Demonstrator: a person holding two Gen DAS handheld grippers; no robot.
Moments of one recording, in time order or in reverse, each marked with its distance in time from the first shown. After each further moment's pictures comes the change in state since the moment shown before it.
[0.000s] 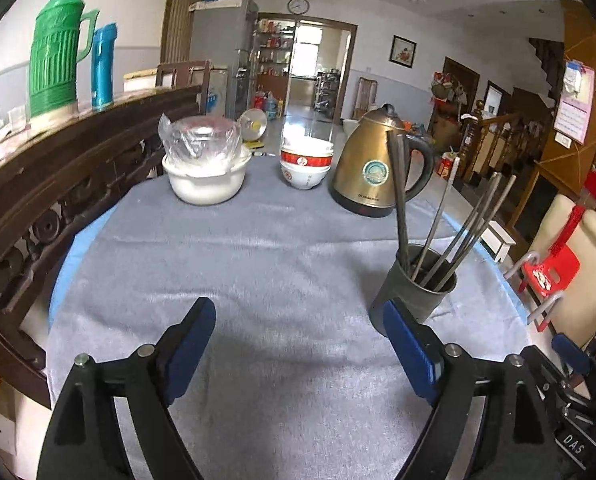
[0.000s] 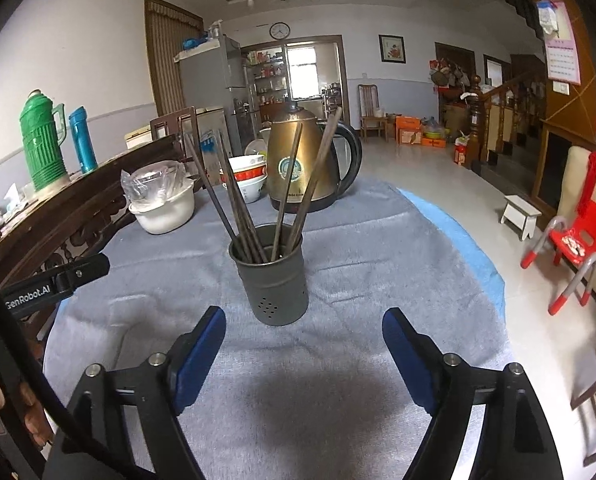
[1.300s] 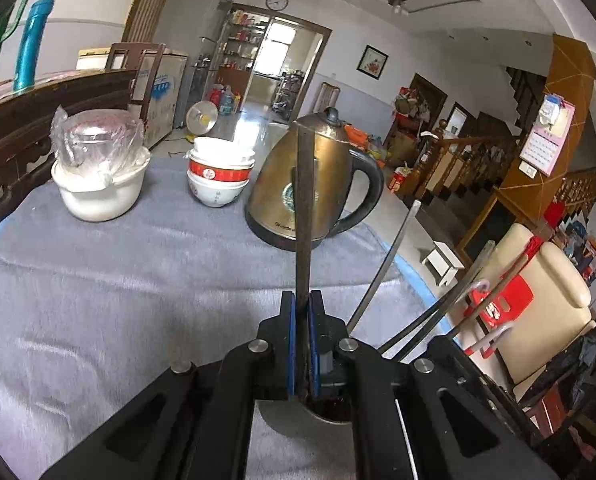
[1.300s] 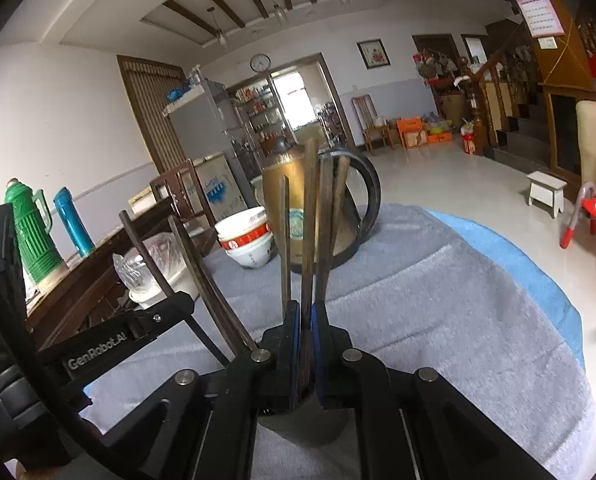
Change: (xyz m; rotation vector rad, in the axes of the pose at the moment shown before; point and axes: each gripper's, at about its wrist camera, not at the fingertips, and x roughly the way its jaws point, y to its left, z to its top) left arm 0.099 -0.068 0.058 -0.106 -0.003 -0.226; right arm 0.104 -0.023 0.067 0.228 -0.092 0.121
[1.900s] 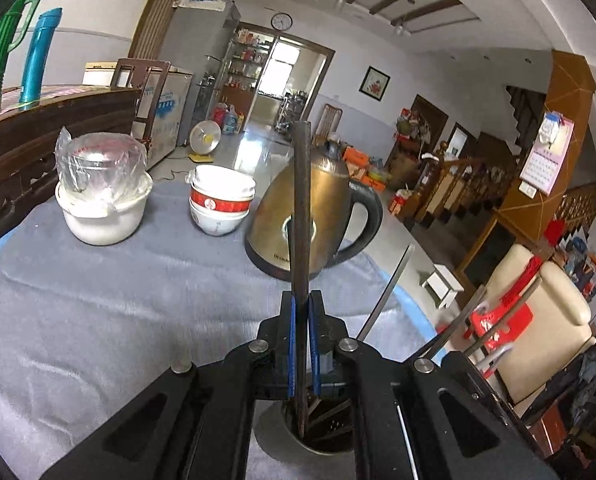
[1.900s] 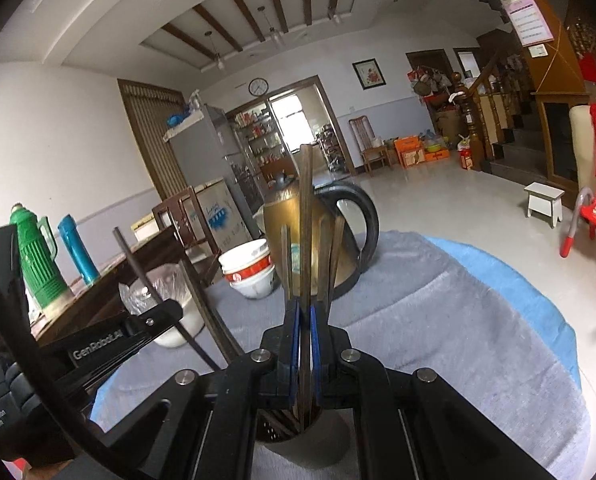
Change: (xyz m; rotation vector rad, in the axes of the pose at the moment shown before) left arm -0.002 -0.003 0.016 -0.004 -0.076 0.000; right arm -0.011 0.002 0.012 0.009 -0.085 0.016
